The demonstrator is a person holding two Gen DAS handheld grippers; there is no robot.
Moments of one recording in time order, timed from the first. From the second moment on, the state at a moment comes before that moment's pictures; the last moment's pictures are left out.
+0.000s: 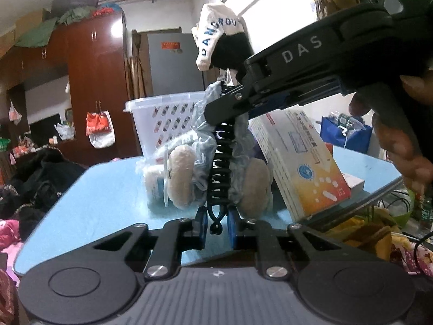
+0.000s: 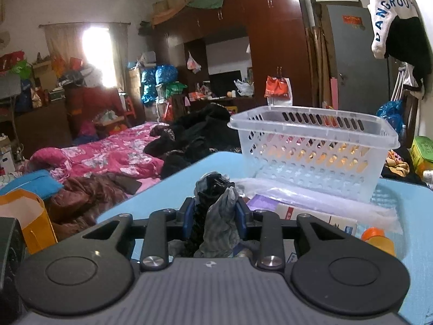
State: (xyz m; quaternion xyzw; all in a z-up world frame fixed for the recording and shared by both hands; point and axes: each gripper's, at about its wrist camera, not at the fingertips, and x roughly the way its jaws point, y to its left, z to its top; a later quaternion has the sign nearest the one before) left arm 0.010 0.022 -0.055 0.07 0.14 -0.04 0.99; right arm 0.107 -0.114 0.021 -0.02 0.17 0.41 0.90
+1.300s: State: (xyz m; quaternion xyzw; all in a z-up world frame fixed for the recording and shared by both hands) left arm 0.216 0.042 0.077 0.10 0.10 -0.04 0.99; right arm 0.281 -0.144 0.087 0.13 0.19 0.33 0.92
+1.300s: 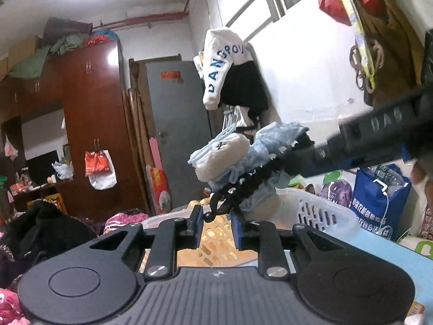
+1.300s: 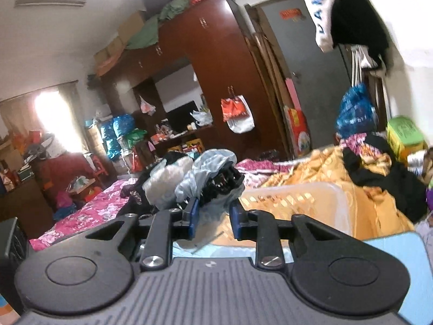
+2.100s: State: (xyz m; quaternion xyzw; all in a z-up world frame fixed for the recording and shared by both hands) left arm 0.107 0.054 0.057 0.06 0.08 -0.04 0.99; right arm 0.181 -0.211 0.062 0.11 0.17 0.29 0.94
